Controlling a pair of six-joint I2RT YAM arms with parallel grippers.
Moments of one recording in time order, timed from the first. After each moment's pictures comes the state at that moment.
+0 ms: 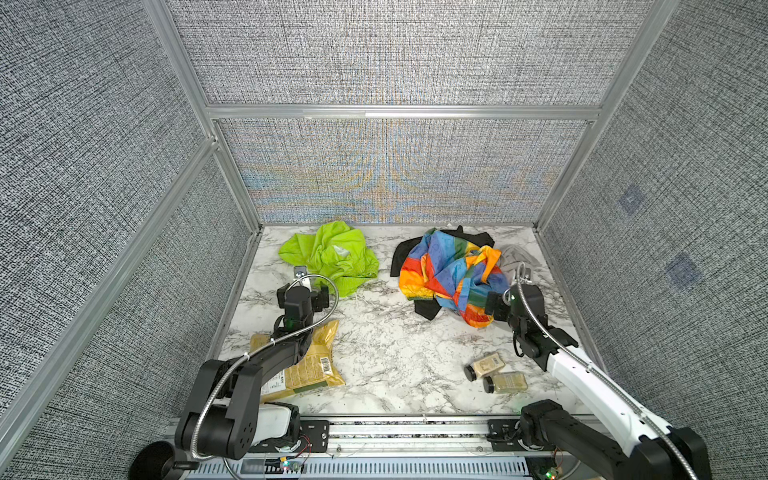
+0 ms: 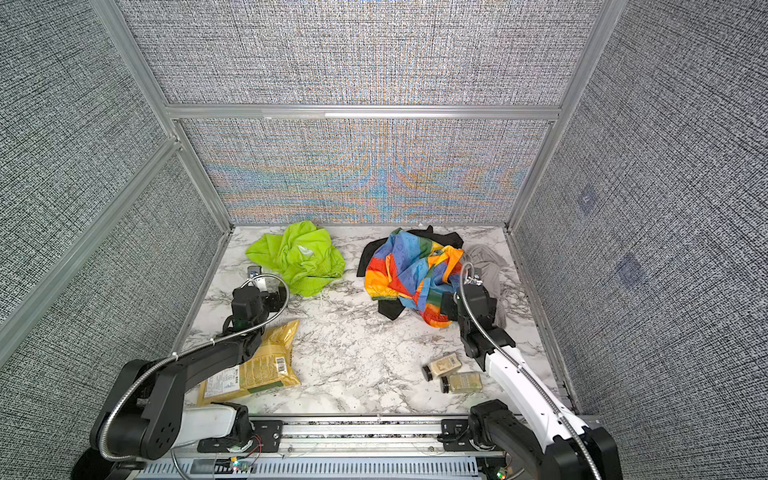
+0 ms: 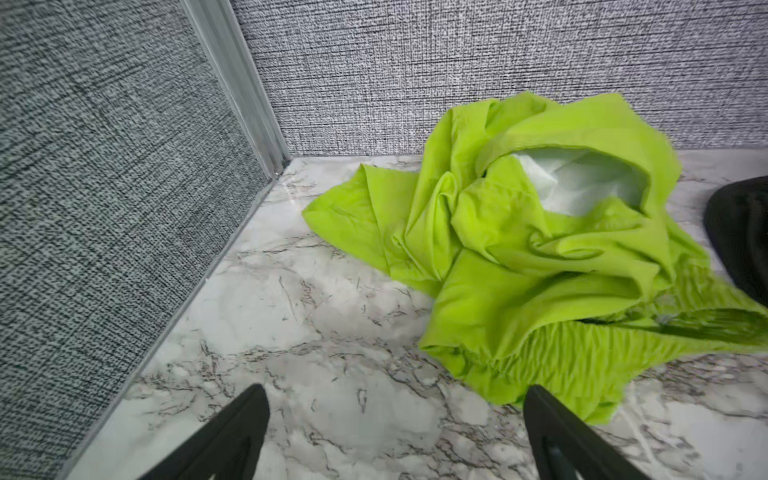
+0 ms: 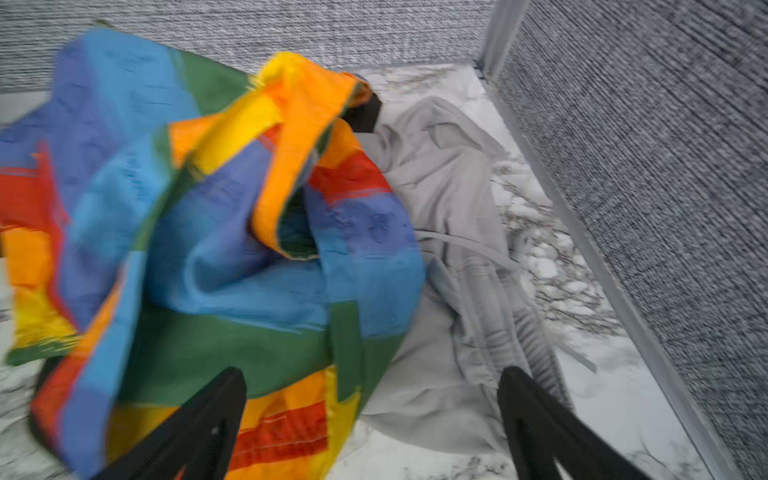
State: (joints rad) left arm -0.15 1.34 0.39 0.60 -0.34 0.00; right arm 0.23 0.99 0.55 -0.17 0.41 0.21
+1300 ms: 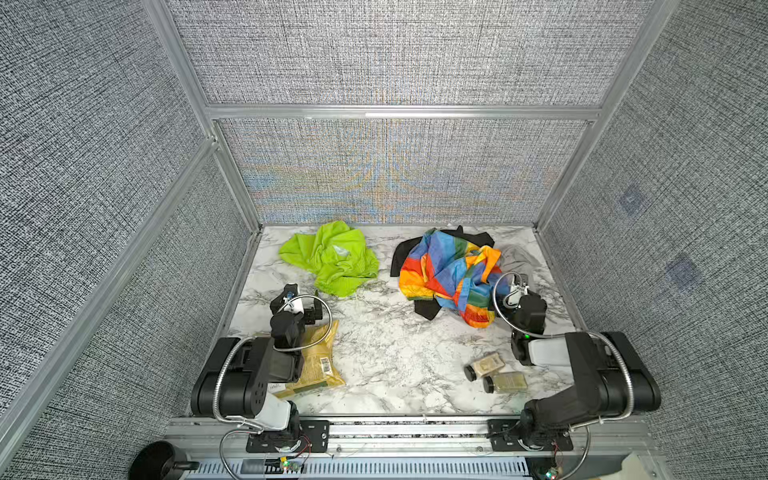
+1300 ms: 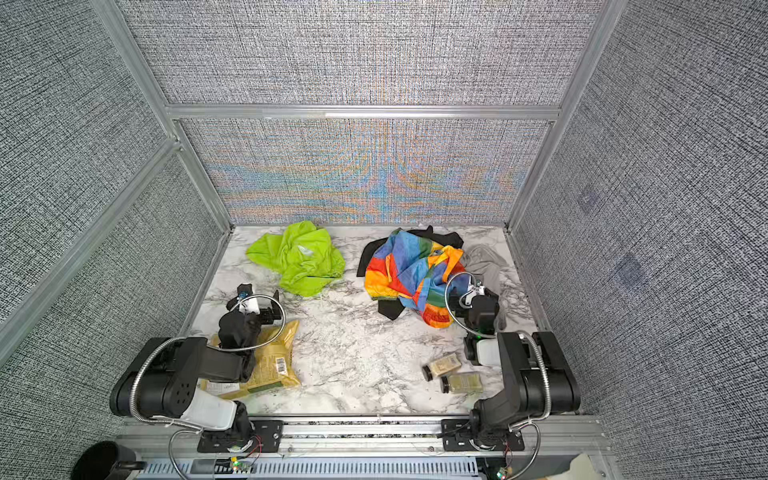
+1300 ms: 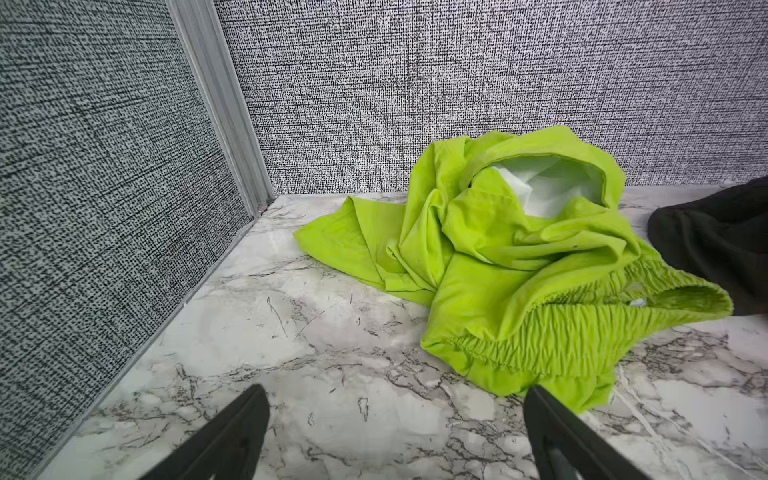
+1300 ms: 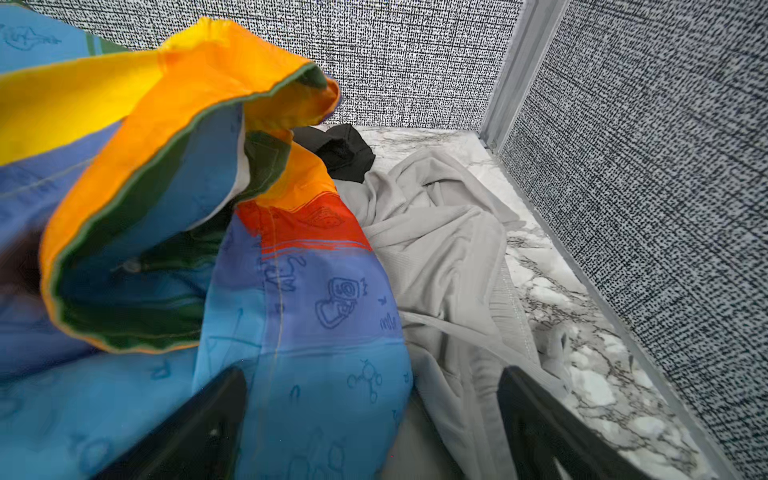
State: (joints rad) left arm -0.03 1.51 0.17 1.19 -0.07 0.03; right arm 0.02 1.52 0.31 0.89 0.17 -0.04
